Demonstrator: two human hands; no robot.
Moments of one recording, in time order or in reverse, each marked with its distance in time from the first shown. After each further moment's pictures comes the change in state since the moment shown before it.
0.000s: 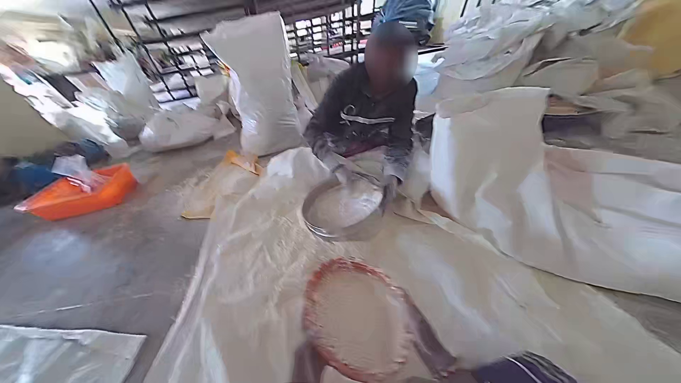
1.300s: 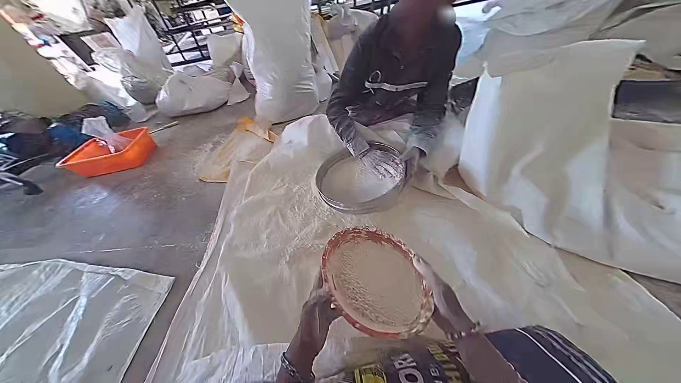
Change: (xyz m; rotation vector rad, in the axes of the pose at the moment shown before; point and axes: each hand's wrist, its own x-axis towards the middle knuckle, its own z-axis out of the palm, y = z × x) left_hand 0.002 0.005 -0.014 -0.035 -0.193 -0.056; right_hand 0.002 0.000 -0.005 0.005 0.026 0.088
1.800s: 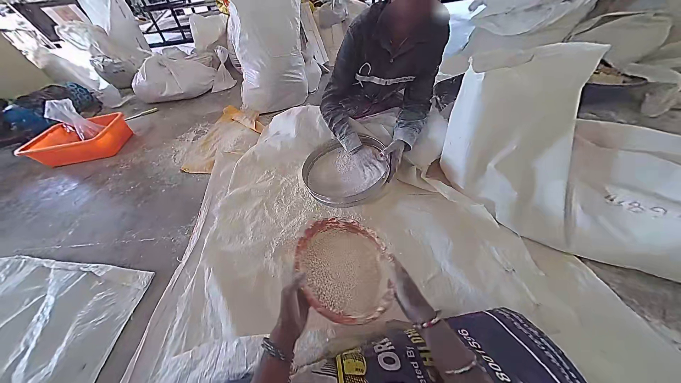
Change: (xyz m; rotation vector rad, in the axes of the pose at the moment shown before) left_hand 0.008 -0.003 0.006 -0.017 0.251 0.028; right_hand -0.008 -0.002 0.012 -0.040 -0.087 0.015
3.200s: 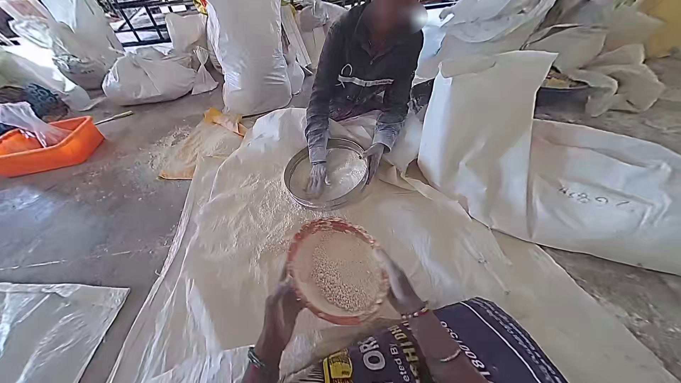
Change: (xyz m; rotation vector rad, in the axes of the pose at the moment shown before) left_hand -0.003 -0.001 -0.003 0.002 -0.124 -0.007; right_hand 0.007 -0.002 -0.009 0.096 0.116 0.090
